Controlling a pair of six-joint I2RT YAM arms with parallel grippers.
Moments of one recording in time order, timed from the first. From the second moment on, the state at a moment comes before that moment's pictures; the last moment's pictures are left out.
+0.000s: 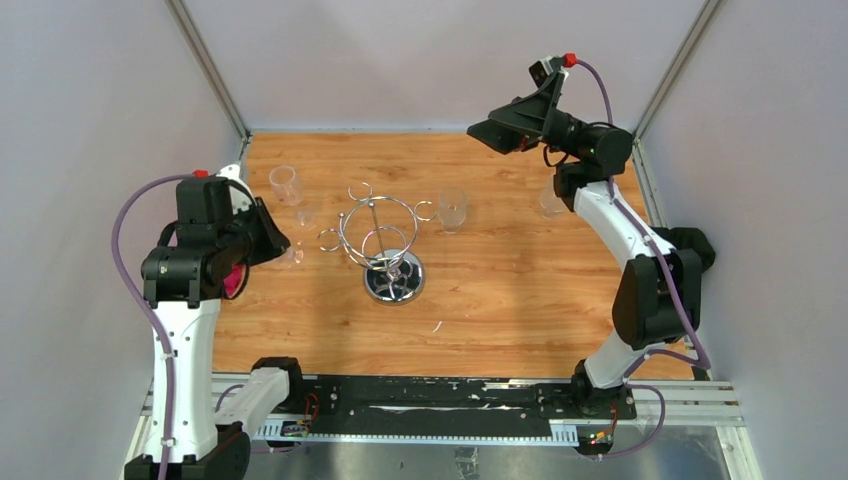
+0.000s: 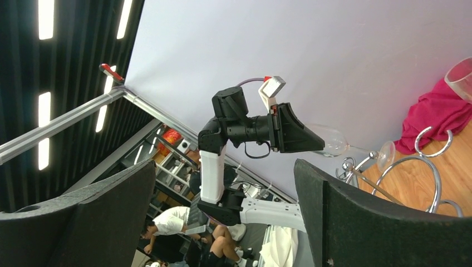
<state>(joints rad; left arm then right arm) 0.02 0.93 1.42 -1.21 0.11 -0.33 0.21 1.64 1.34 1.25 -1.05 1.94</state>
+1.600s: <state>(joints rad) 0.02 0.97 1.10 -1.17 0.18 -0.31 0.08 1.39 1.23 0.69 -1.12 1.54</state>
